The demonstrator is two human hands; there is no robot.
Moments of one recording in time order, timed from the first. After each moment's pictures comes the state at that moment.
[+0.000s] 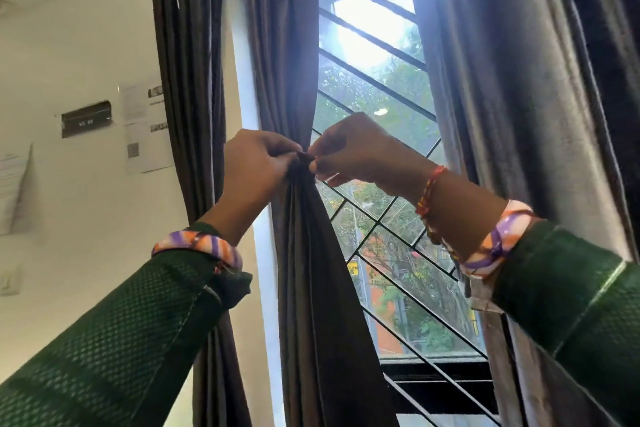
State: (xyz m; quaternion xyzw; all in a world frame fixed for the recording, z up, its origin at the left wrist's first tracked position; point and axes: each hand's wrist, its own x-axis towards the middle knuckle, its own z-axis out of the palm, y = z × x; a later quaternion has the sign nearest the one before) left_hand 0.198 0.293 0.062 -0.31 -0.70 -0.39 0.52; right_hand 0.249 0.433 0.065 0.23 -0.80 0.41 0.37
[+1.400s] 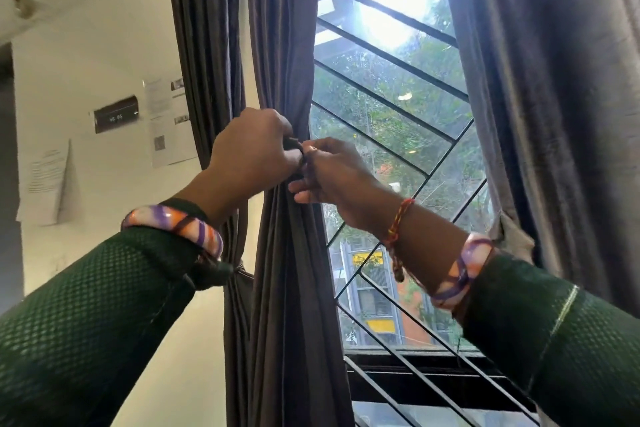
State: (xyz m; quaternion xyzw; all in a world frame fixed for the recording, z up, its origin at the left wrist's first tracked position) left_hand 0.208 0.270 0.073 -0.27 -0.77 -0.08 0.56; right_hand 0.214 0.380 0.038 0.25 -0.63 0.70 0.22
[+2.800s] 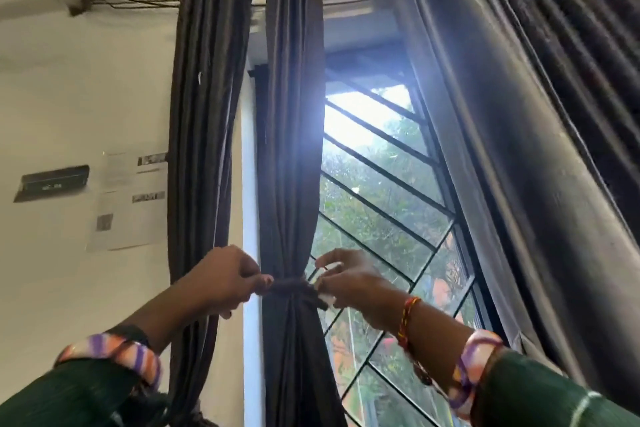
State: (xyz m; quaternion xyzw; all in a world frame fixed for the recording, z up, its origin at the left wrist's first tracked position) left_hand 0.099 0.202 0.093 -0.33 -0.86 -0.25 0.29; right_hand 0.138 0.390 0.063 0.12 -0.75 0.57 0.31
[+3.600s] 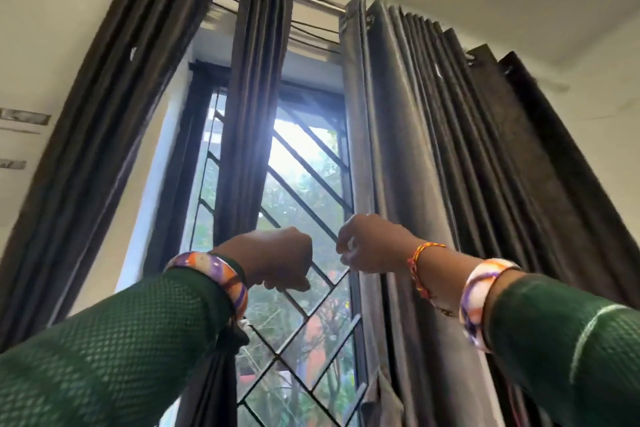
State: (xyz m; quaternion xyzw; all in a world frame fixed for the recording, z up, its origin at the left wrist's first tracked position) left_hand 0.147 0.326 0.144 -0.48 -0.82 0.04 0.31; right_hand 0.246 0.437 0.139 -0.18 -0.90 -0.08 0.40
